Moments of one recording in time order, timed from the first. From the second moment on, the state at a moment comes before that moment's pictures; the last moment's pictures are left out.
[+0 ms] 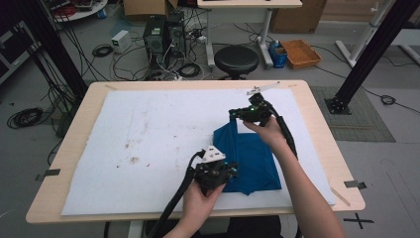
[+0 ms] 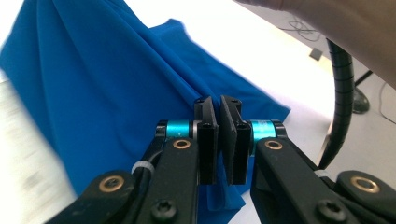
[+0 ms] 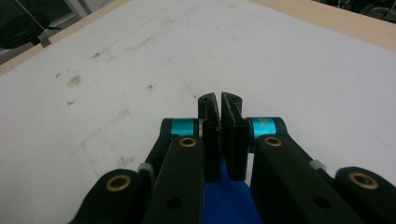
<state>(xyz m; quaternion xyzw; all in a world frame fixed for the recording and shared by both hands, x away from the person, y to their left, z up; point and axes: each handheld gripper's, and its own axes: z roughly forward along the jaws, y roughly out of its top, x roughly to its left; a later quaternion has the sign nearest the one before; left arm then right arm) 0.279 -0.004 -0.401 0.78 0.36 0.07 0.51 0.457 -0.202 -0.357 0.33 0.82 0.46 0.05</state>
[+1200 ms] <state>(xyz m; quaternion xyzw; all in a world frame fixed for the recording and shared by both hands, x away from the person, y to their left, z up) 0.298 -0.103 -0.432 0.81 0.32 0.03 0.49 0.453 -0.272 -0.387 0.38 0.86 0.29 0.17</state>
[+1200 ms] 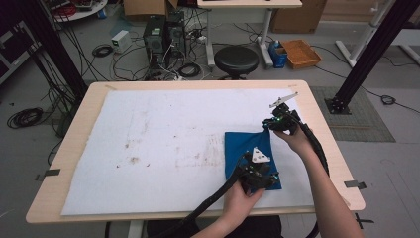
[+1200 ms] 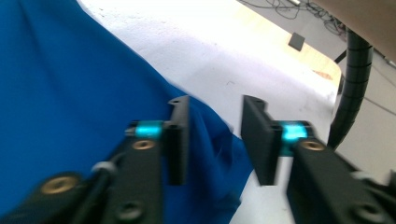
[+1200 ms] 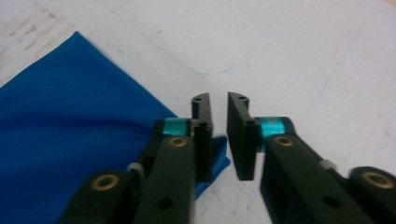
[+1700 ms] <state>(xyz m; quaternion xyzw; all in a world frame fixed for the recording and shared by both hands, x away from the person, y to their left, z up) 0.313 -0.013 -0.403 0.78 0.35 0.09 0.51 0.340 -0.305 -0.375 0.43 0.80 0.37 0.20</state>
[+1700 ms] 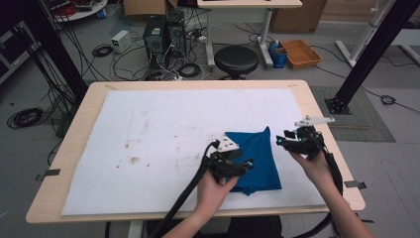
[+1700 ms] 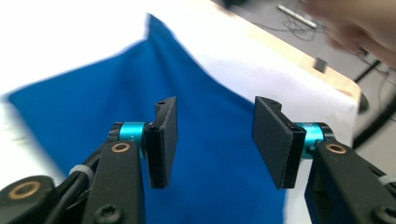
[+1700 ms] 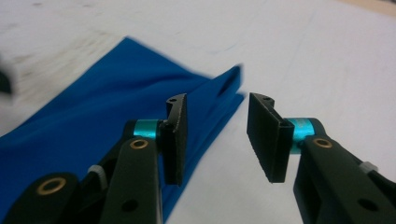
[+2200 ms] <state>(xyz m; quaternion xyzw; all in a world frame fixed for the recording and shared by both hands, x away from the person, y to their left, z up) 0.309 0.101 -0.390 0.73 0.41 0.19 0.52 0.255 -0.302 -0.419 0.45 0.78 0.41 0.11</state>
